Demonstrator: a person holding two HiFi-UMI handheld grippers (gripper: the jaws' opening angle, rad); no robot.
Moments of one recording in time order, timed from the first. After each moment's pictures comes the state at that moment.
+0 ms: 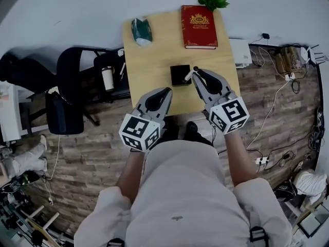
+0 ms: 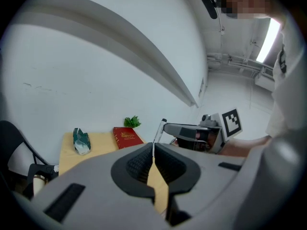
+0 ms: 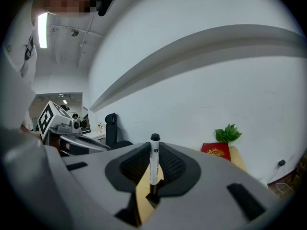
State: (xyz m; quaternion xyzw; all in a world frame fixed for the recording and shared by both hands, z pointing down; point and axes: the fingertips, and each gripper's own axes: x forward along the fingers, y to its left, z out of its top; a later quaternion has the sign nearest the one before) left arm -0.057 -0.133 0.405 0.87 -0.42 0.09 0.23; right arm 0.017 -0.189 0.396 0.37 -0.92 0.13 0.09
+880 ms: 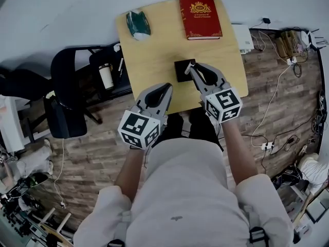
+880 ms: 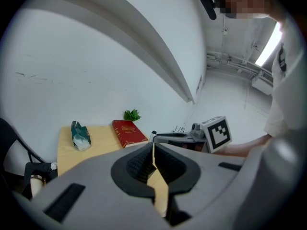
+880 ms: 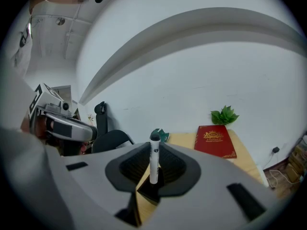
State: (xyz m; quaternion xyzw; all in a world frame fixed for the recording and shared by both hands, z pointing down) left arm -0.082 -0.158 0.439 0.88 -0.38 0.11 0.26; right arm -0.009 -0.220 0.480 0.41 -0.89 0.17 0.14
